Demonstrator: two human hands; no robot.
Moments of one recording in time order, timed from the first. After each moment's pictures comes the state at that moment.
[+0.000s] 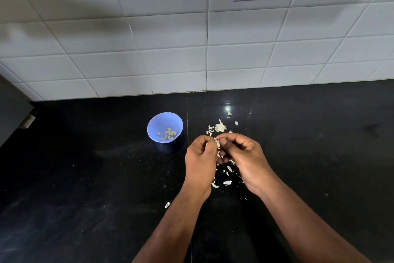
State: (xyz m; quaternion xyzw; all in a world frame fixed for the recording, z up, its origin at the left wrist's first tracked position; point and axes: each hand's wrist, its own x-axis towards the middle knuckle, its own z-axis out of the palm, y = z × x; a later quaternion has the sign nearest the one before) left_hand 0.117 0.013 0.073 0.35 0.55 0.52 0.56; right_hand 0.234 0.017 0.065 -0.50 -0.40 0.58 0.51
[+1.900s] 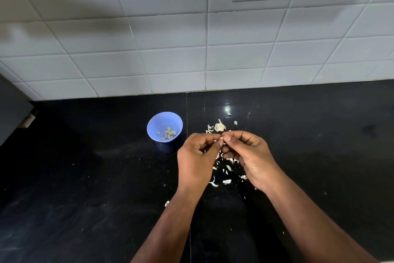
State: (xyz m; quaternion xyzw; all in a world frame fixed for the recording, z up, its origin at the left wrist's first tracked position) left_hand 0.099 0.009 0.070 0.49 0.57 0.50 0.43; right_hand 0.251 0.018 0.070 -0.47 -0.36 0.62 0.52
